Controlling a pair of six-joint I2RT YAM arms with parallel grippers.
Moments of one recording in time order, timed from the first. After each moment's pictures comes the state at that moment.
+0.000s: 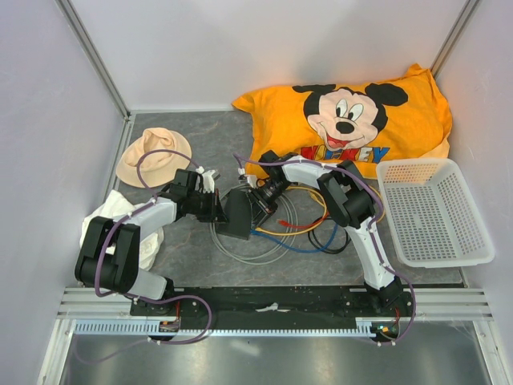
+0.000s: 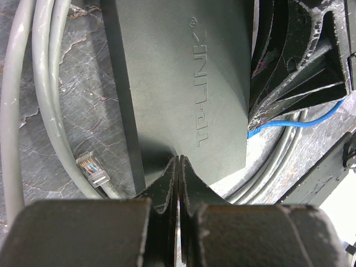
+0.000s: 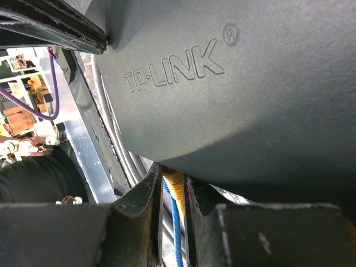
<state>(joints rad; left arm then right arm) -0.25 1.45 0.68 -0.23 0.53 -0.22 0.63 2.33 1.68 -0.83 -0.92 -0.10</state>
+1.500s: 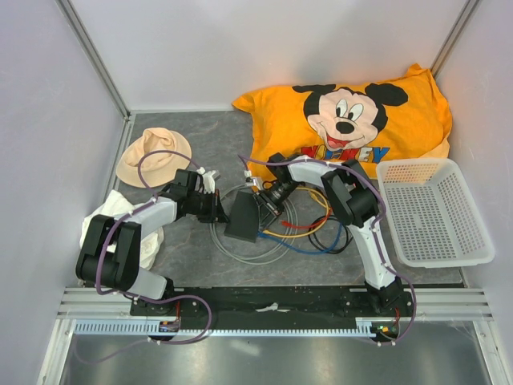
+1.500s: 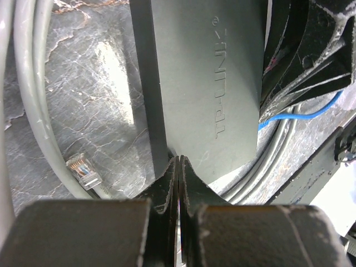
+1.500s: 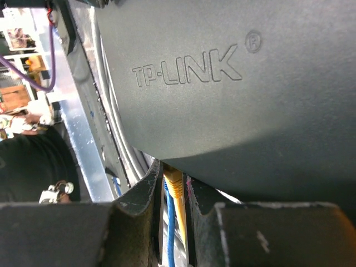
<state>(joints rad) -0.24 1.47 0.68 -0.23 0.57 -0.22 0.59 2.31 1.62 -0.90 -0.96 -0.28</state>
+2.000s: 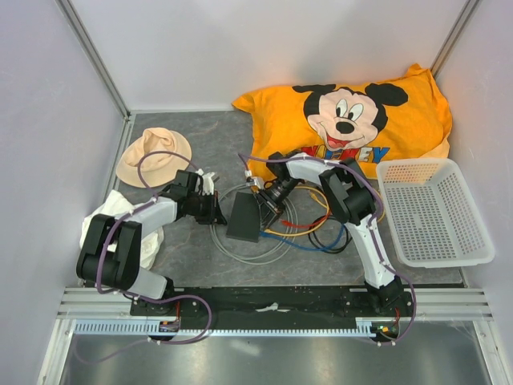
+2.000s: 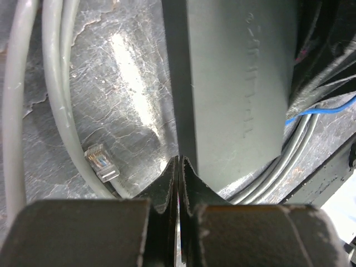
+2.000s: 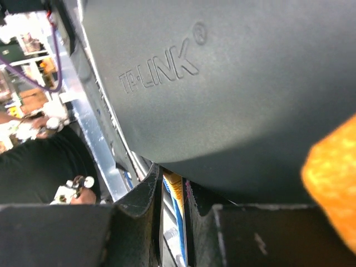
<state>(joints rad) -0.24 1.48 0.68 -0.25 0.52 -0.22 0.58 2.36 1.70 -1.01 -0.96 -0.26</state>
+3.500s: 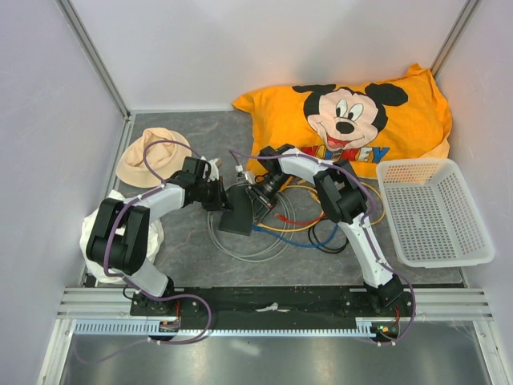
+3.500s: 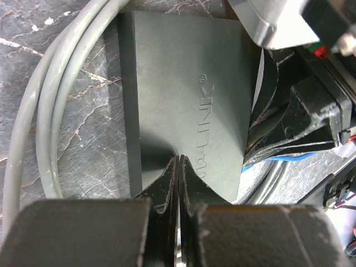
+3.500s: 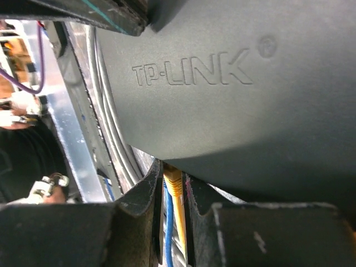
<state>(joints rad) -0.28 1.61 0.84 -0.23 0.44 -0.35 0.61 2.46 1.92 -1.10 -0.92 -0.36</state>
